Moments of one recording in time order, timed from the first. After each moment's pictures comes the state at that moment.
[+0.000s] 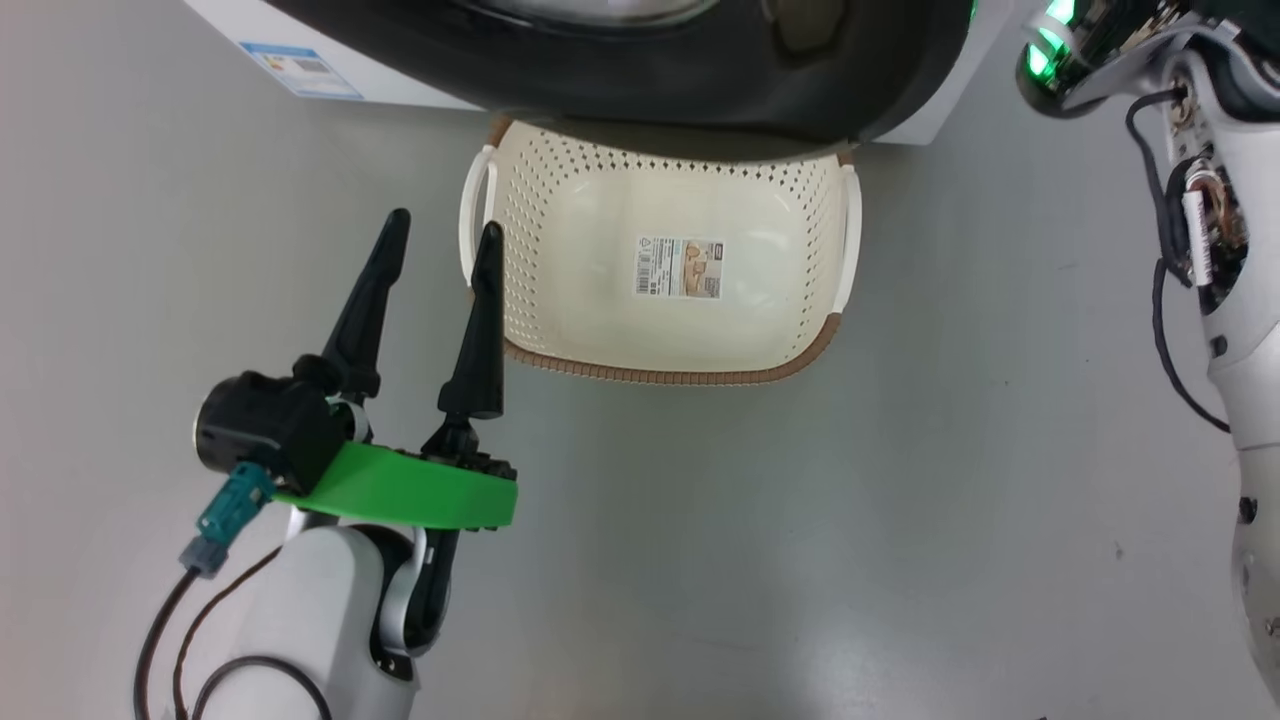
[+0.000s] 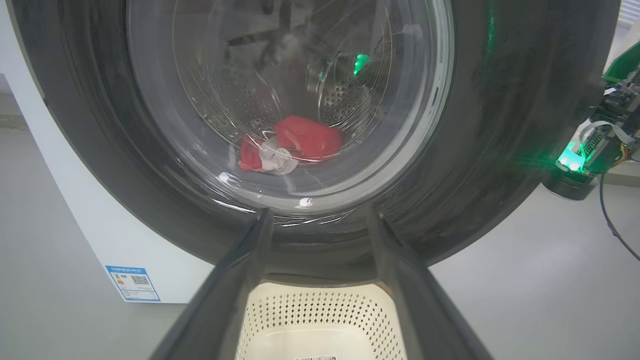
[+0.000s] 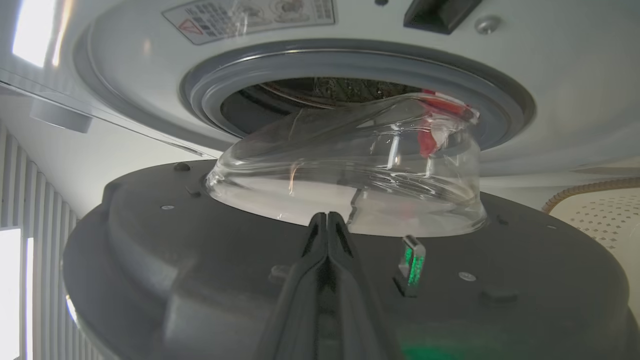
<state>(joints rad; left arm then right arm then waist) -0.50 0.02 -0.22 0.18 -0.33 -0.02 -0.25 -1.20 -0.15 0.09 0.77 1.69 0.13 0.76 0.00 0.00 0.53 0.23</state>
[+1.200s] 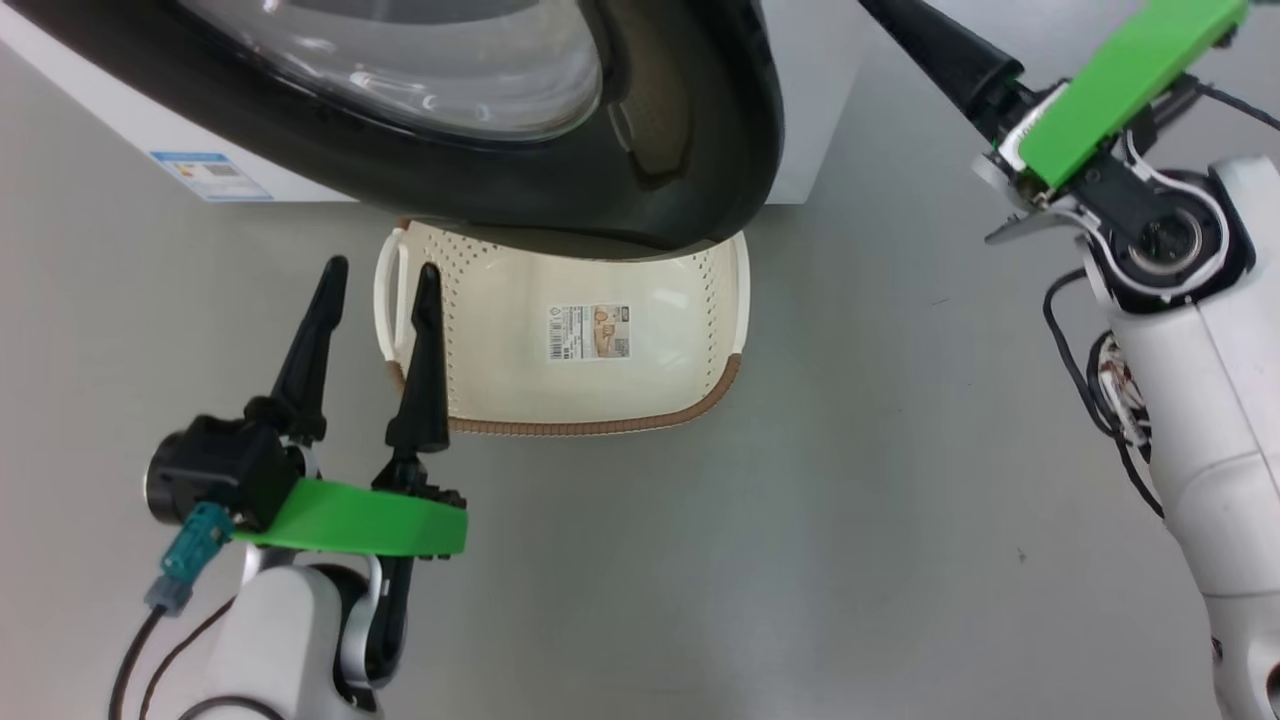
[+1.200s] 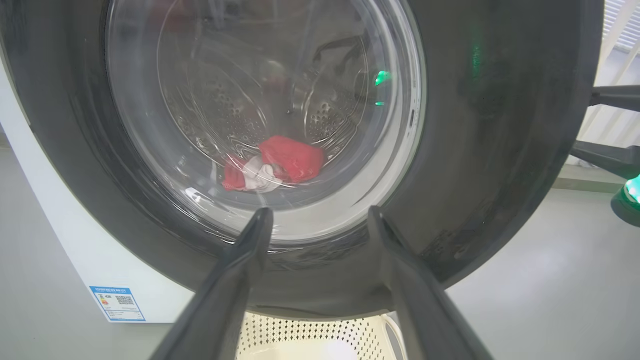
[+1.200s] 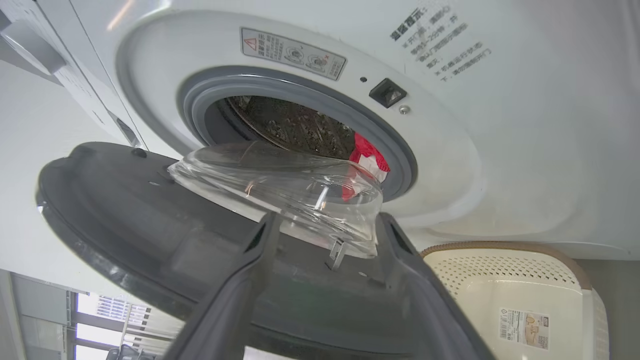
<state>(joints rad) -0.42 0.03 -0.12 0.19 -0.27 -0.03 -0.25 -0.93 -0.17 0.22 0.48 1.41 0.13 0.43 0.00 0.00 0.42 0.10</state>
